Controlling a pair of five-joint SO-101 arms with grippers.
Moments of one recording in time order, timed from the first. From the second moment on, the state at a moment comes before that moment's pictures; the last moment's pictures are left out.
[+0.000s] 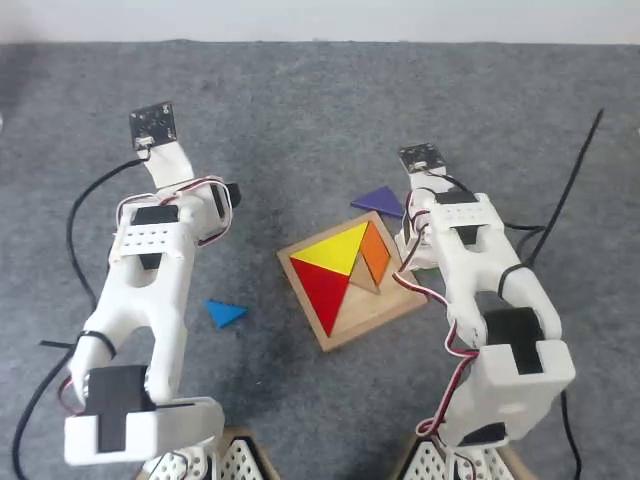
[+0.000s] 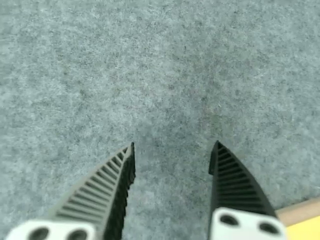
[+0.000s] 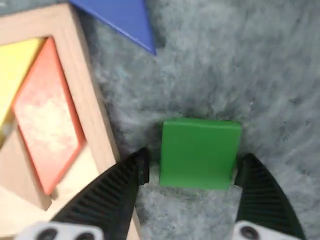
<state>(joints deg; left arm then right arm) -10.3 -6.6 39.8 36.6 16.2 -9.8 12.0 25.2 54.0 7.3</state>
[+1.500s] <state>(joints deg) -10.3 -6.6 39.8 36.6 16.2 -39.2 -3.2 28.1 73.5 26.9</state>
